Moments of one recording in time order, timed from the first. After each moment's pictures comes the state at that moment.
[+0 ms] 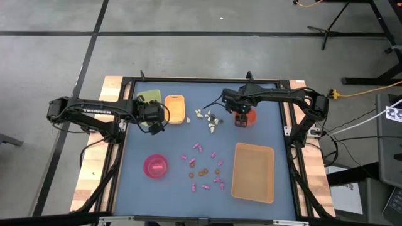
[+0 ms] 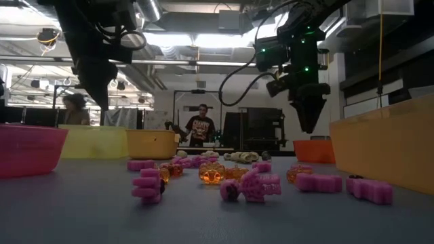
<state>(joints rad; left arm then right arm) 0.12 1.16 0.81 -0.99 -0.52 -0.43 -0.35 1.72 1.23 -1.05 0.12 -0.18</state>
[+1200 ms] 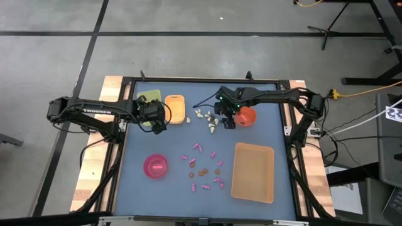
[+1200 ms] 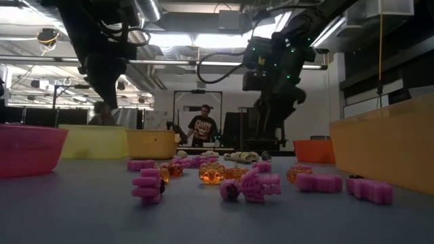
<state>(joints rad) 0.12 1.16 0.81 -0.91 -0.51 -0.44 -0.35 1.76 1.16 -0.58 -0.20 -0.43</state>
